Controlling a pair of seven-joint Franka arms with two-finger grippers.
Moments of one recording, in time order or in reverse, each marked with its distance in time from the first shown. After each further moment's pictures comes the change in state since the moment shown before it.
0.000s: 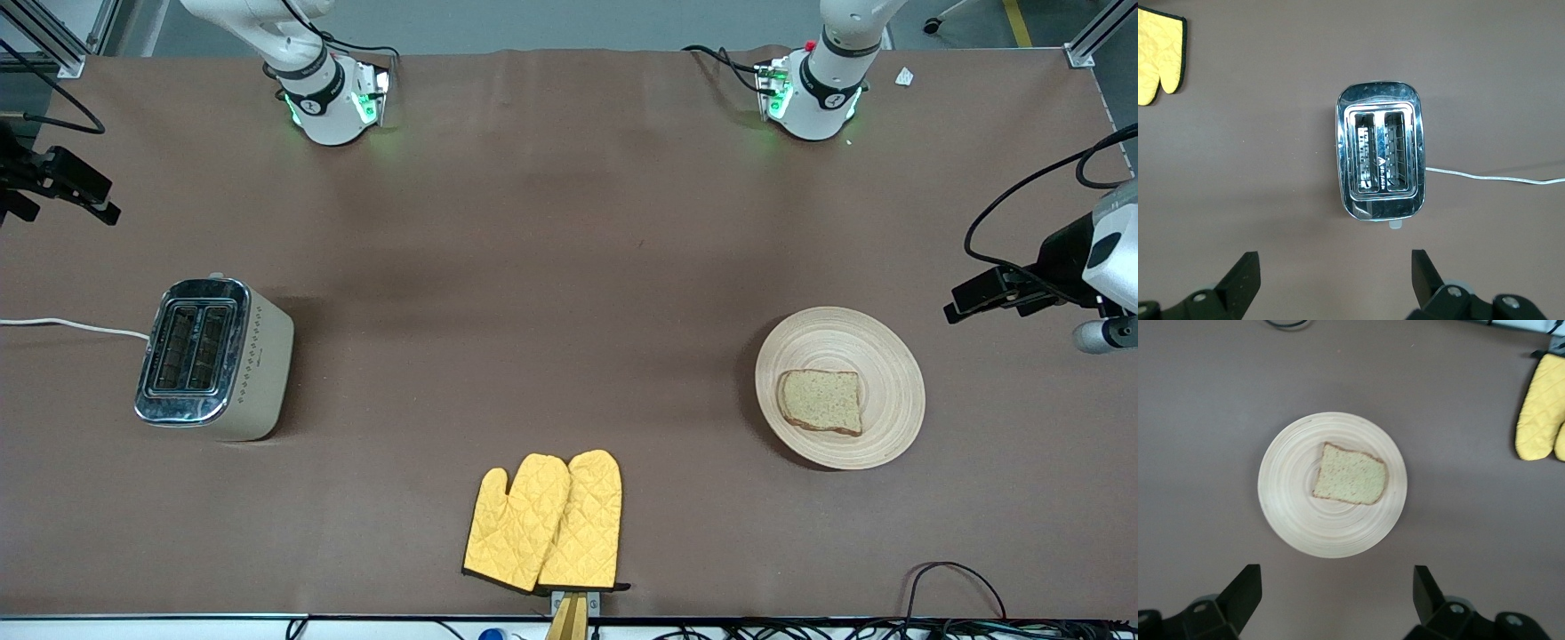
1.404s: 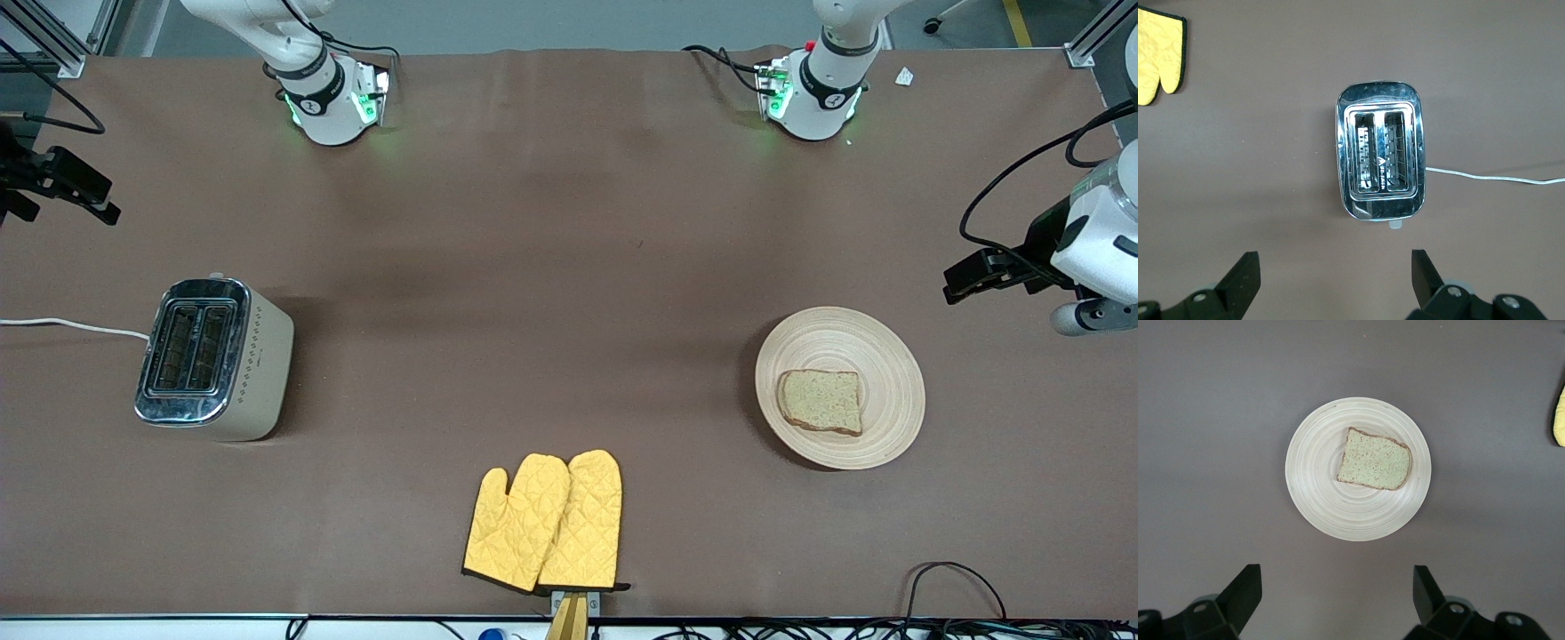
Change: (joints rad) left arm -0.277 -0.059 0.297 0.043 -0.018 -0.082 0.000; right arm 0.000 0.000 0.000 0.000 0.000 0.000 0.000
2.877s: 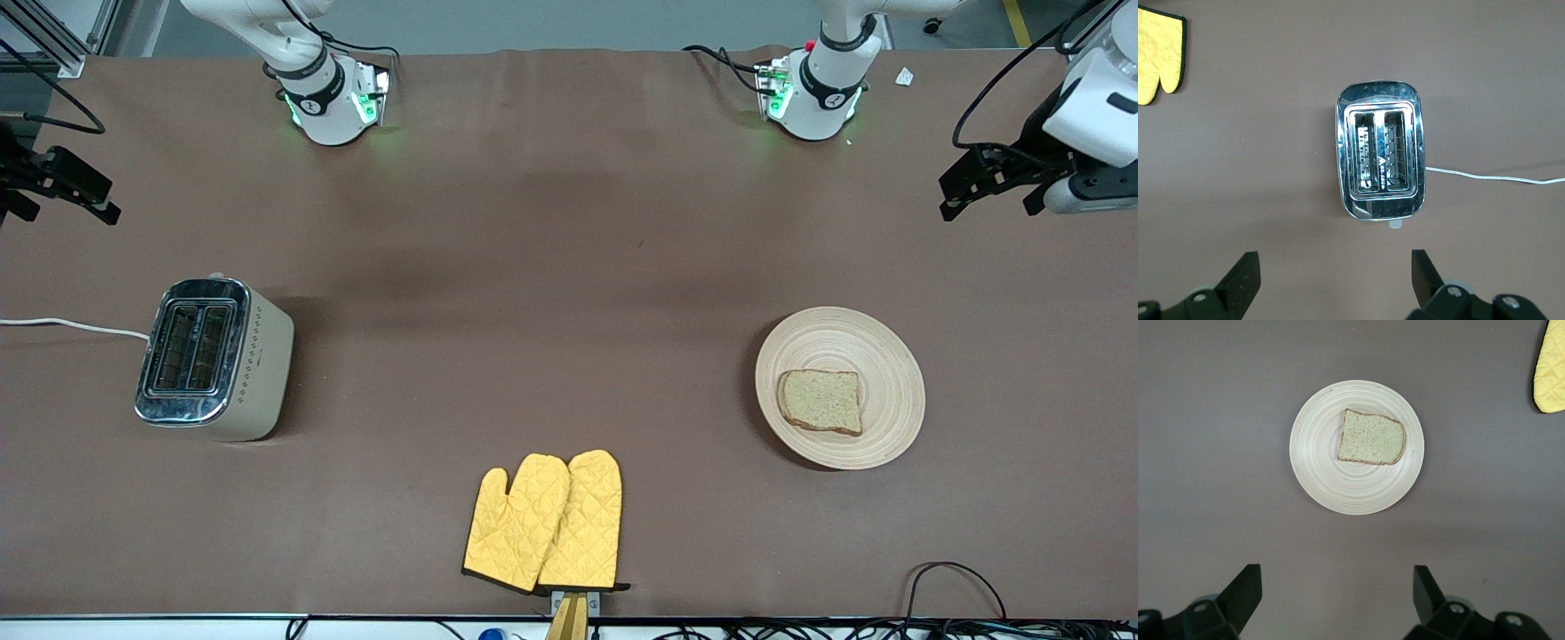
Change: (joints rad) left arm -0.609 -0.356 0.658 -0.292 -0.103 0.057 0.117; right arm 0.000 0.000 0.000 0.000 0.000 -0.001 0.000
